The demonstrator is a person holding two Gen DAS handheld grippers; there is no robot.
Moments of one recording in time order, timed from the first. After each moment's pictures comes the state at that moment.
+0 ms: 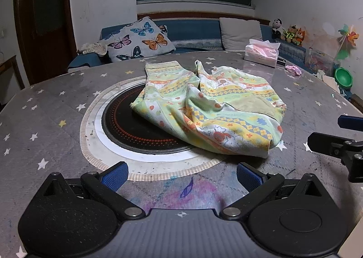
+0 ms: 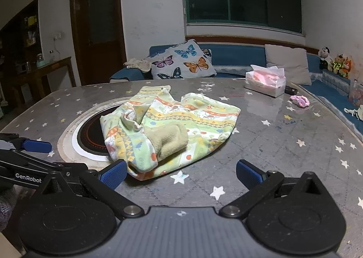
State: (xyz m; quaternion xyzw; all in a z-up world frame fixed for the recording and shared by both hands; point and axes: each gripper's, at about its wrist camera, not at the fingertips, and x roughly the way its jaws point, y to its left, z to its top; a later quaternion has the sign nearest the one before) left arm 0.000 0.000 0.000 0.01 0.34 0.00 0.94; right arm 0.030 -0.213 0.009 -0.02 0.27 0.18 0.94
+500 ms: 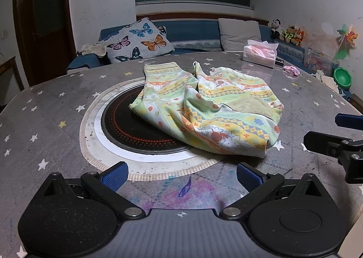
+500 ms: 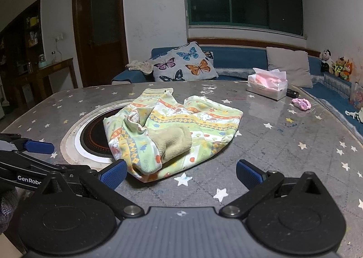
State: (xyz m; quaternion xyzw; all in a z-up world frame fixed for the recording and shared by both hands) left arm -0.003 -0.002 0.004 0.01 0.34 0.00 0.94; right arm 0.028 -0.208 0.009 -0.02 0.27 0.18 0.95
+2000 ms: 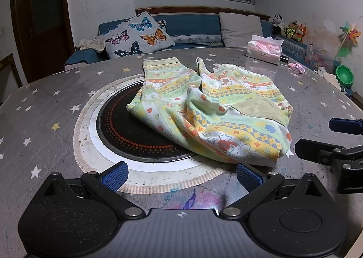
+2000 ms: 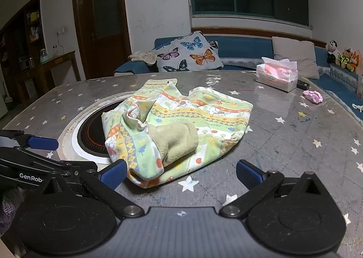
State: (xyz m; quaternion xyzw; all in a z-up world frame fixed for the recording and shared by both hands) left arm 0.025 0.002 -0.001 0.01 0.35 0.00 0.94; right arm 0.060 -0.199 0.000 -0.02 0.30 0.20 0.93
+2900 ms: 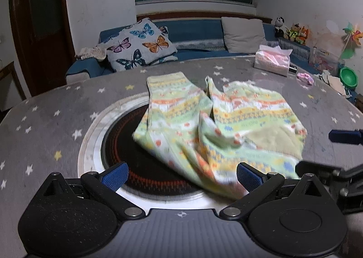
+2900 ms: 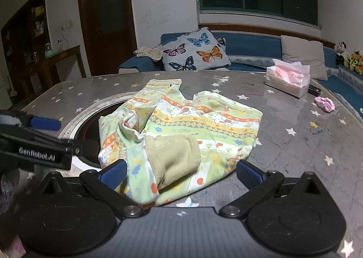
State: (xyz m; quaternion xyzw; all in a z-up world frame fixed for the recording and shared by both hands) left arm 0.074 0.011 0.021 0.02 0.34 0.00 0.94; right arm 0.099 -0.190 0.002 -0.03 0.31 0.22 0.93
